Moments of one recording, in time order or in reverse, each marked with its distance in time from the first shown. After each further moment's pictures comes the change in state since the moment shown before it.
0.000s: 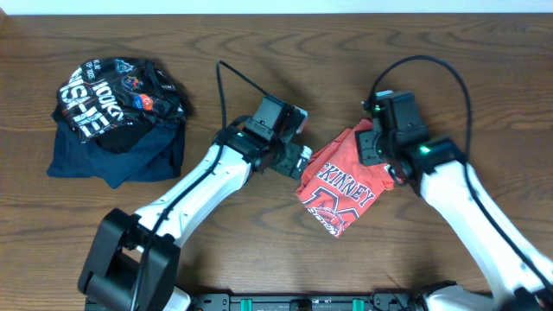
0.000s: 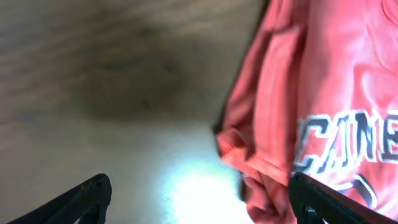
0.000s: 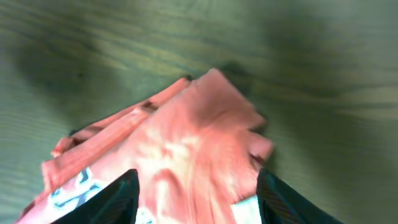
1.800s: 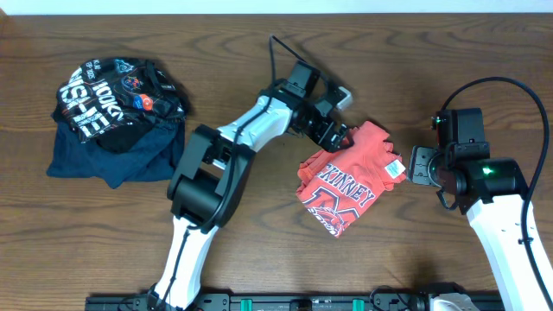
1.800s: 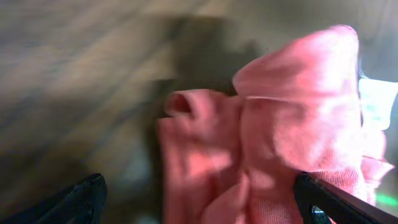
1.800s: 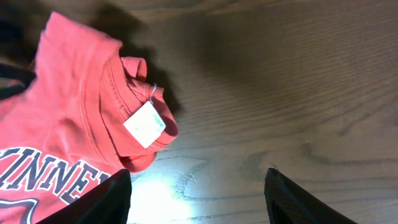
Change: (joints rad) left arm 0.007 0.628 0.513 0.080 0.568 0.234; right arm -0.225 -0.173 0.001 -0.325 0.088 0.113
